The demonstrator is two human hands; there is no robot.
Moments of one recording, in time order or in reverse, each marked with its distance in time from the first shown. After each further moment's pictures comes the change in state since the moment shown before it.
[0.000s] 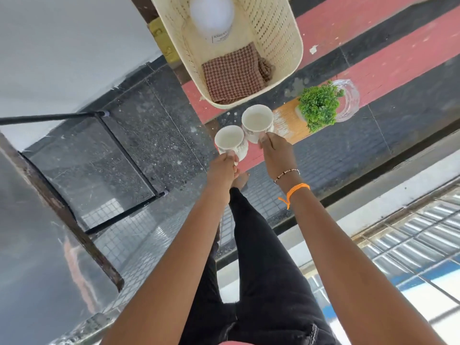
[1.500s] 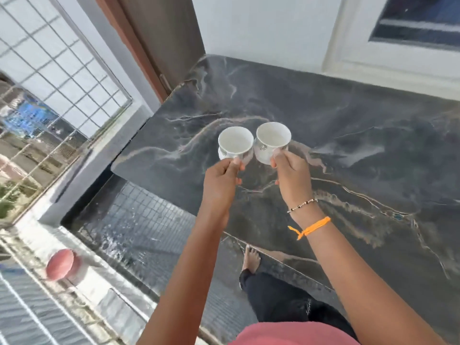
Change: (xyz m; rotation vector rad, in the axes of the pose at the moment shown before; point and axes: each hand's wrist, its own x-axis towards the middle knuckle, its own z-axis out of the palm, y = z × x) left_hand -0.303 -0.193 -0.625 -0.615 0.899 0.752; right_hand -0.460 -0.357 0.430 0.140 -0.570 -0.873
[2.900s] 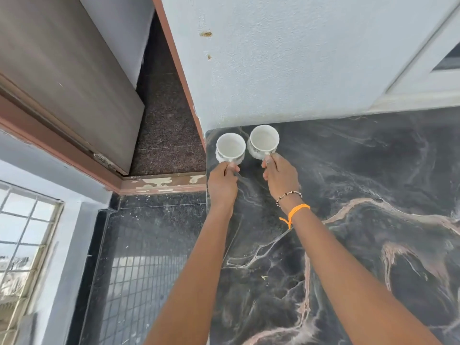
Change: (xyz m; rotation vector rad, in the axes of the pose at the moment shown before) left_hand 0.511 -0.010 -0.093 0.180 -0.398 -0.017; right_hand 0.354 -0.030 0.304 -0.195 0.483 0.222
